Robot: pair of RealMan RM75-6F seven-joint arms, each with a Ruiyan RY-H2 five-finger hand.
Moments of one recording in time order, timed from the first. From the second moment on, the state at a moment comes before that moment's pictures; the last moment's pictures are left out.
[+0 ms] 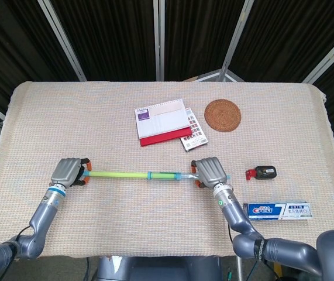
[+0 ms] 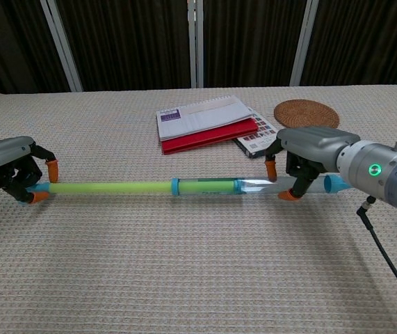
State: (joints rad) left arm -0.54 -1.57 -0.15 -1.26 1.16 0.91 0.10; right arm 0.75 -1.68 0.20 -1.43 -0.94 0.96 -0.50
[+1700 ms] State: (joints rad) left arm -0.51 -1.49 -0.14 -1.46 1.22 1.13 0.12; right arm 0.69 -1.51 0.13 -1.57 -1.17 1.12 -0.37
